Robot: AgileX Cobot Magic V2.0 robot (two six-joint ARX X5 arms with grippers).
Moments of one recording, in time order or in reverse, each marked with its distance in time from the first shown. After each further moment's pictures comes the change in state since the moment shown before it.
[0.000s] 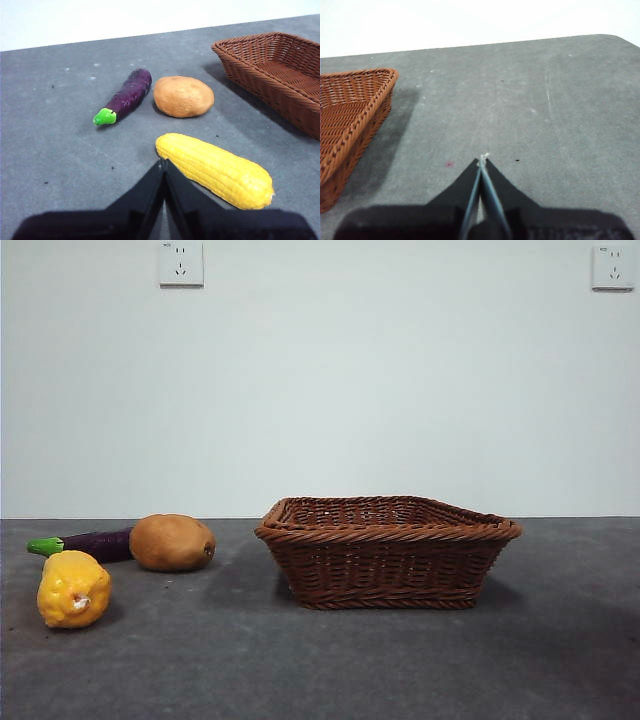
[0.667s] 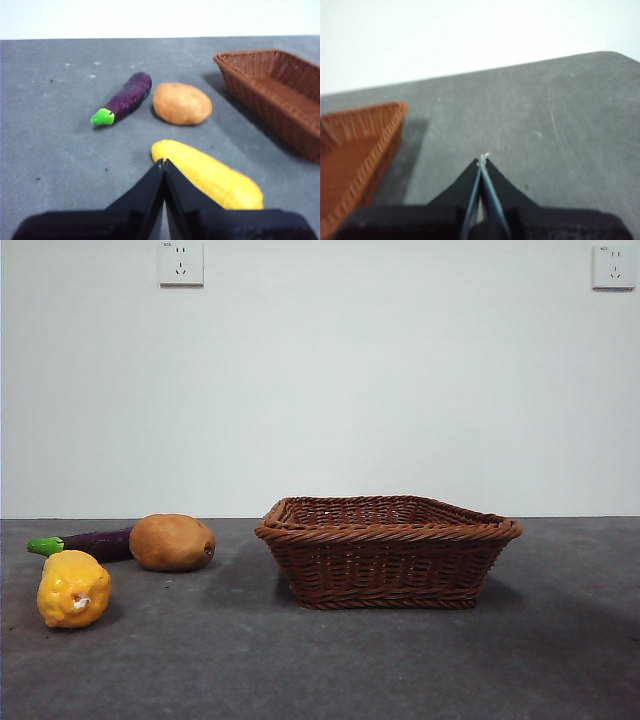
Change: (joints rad) left arm 0.000 0.001 0.024 0.002 0.000 -0.125; right arm 0.000 0.002 0.032 0.074 -0.003 0.092
